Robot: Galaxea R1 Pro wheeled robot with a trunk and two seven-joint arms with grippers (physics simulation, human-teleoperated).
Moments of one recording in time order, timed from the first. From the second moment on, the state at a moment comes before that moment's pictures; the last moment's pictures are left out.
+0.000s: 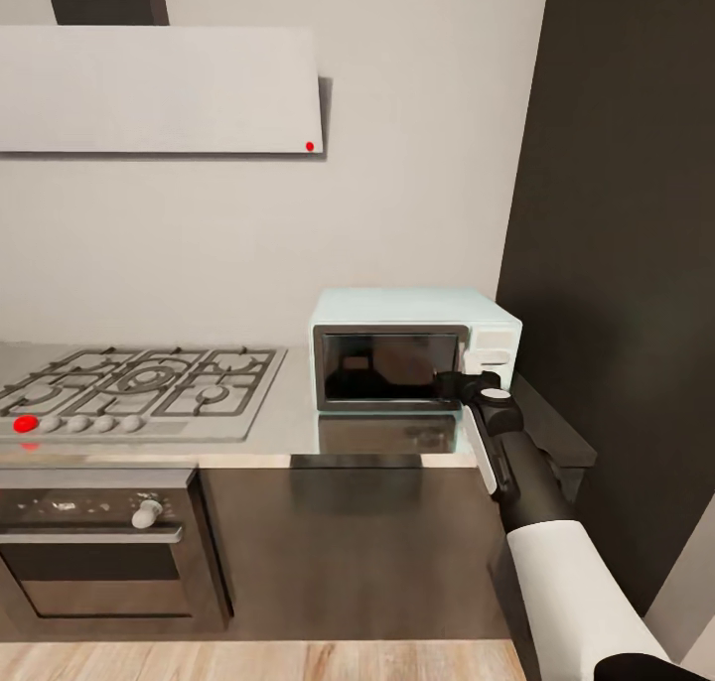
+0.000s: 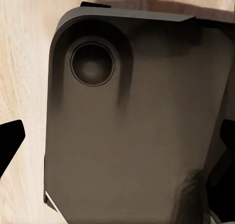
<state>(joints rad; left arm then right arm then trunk) 0.00 -0.02 0.06 -0.03 0.07 -0.03 0.00 -0.78 0.10 0.02 -1.18 0.09 0.61 -0.15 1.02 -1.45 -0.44</state>
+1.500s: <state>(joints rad) 0.00 -0.02 0.06 -0.03 0.07 -0.03 0.00 -0.77 0.10 0.02 -1.19 0.05 0.61 -0.14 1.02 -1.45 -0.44</state>
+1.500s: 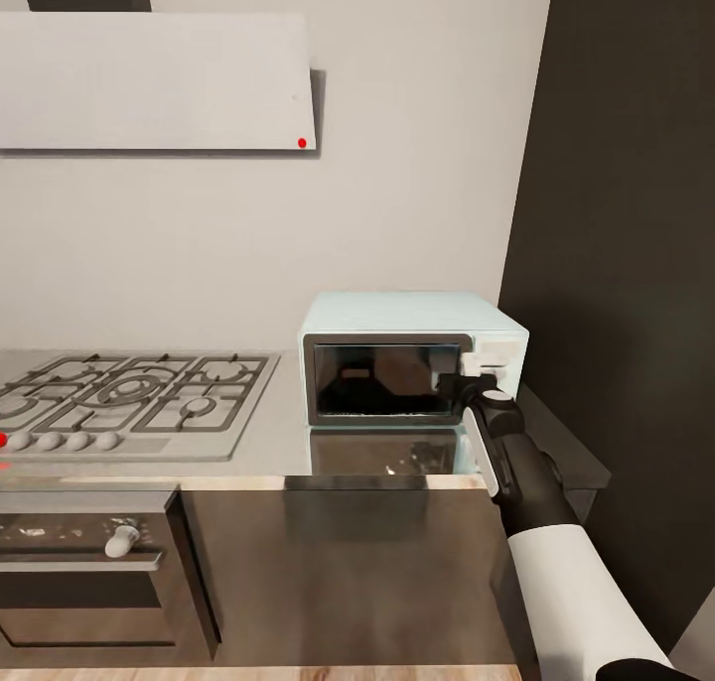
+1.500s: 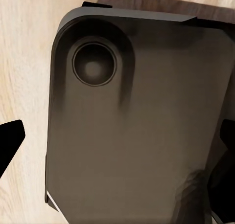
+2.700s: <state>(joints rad) 0.00 -0.02 0.06 -0.03 0.07 -0.03 0.00 -0.78 0.10 0.04 -1.15 0.04 0.61 -0.14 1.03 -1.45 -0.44</state>
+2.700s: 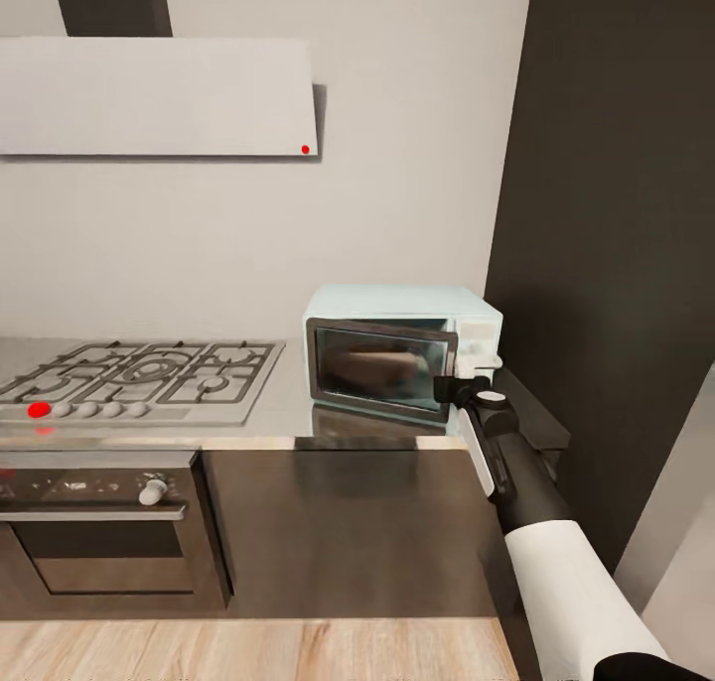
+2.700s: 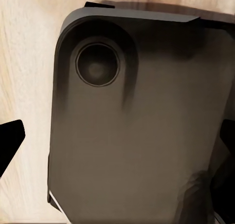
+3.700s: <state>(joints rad) 0.00 -0.02 0.07 -0.03 0.08 -0.03 0.01 -0.78 0.09 0.04 -1.15 0.07 0.62 -0.13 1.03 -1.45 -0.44</state>
